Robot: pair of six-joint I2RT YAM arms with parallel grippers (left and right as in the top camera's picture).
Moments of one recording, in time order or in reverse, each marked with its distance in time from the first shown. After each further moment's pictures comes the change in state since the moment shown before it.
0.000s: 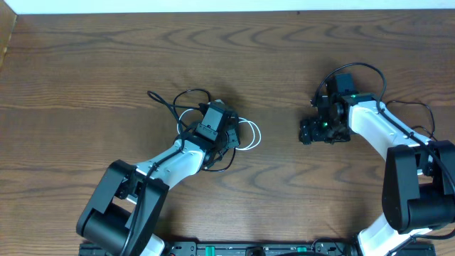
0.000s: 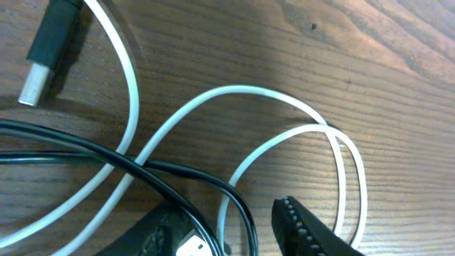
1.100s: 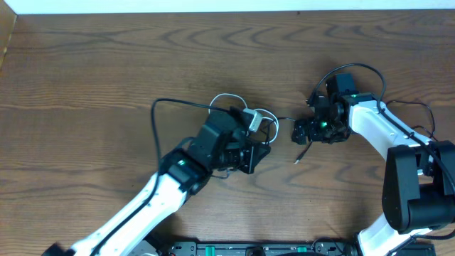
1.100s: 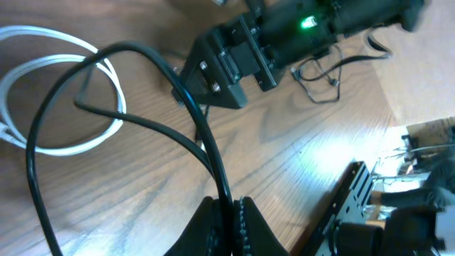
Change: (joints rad) left arm -0.150 -0.459 0.000 -0.148 0.430 0.244; right arm 0.000 -0.002 0.003 -0.005 -0.146 -0.038
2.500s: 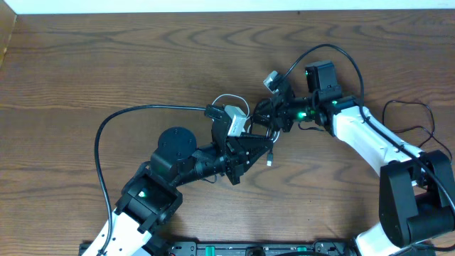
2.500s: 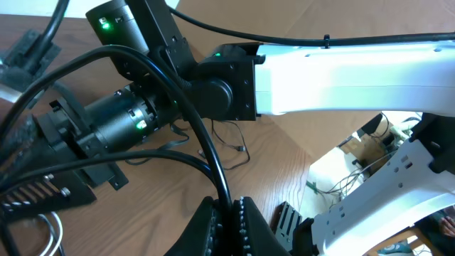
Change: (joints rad) left arm 0.026 -0.321 0.000 0.158 0.124 -0.005; right arm 0.152 -0.064 -0.006 0.476 -0.595 -0.206
